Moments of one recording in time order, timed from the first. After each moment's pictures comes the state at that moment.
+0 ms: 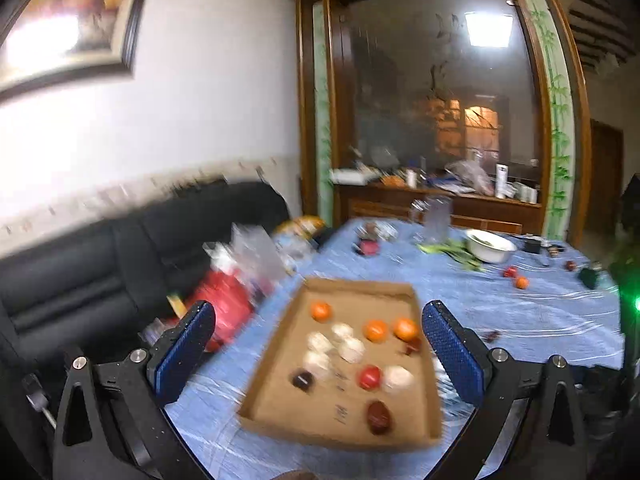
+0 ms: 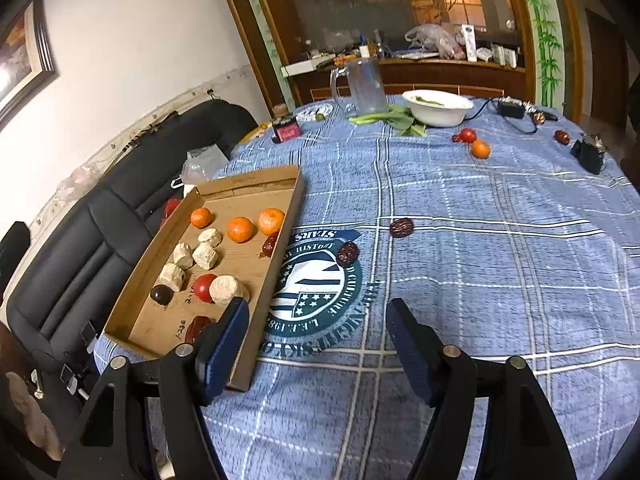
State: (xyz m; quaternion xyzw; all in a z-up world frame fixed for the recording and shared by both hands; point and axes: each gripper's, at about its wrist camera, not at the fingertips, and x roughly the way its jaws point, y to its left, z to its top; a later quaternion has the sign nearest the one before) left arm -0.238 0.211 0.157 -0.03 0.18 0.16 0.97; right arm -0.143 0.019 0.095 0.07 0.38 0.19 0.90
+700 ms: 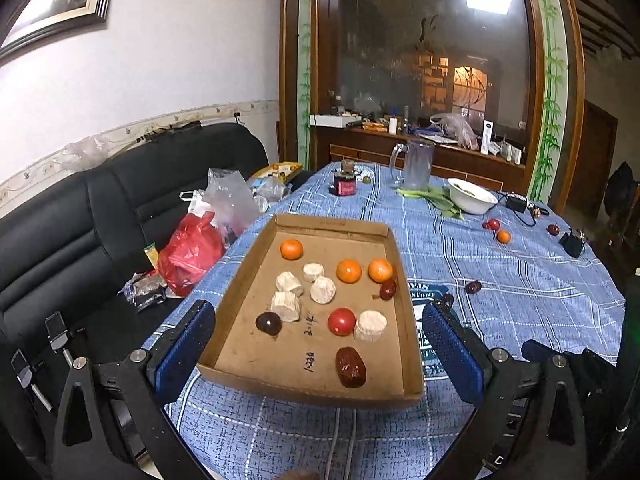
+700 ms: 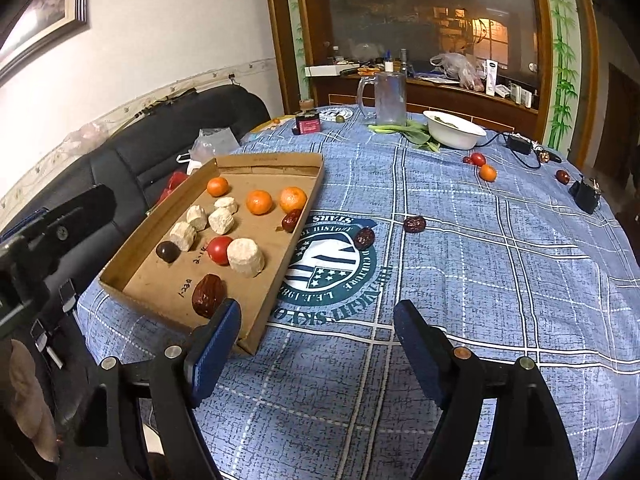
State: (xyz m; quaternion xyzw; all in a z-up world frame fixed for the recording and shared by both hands) left arm -0.227 0.199 0.125 -0.04 0.26 0.13 0.95; right arm -0.173 0.051 0.088 -0.01 0.36 0.19 0.91
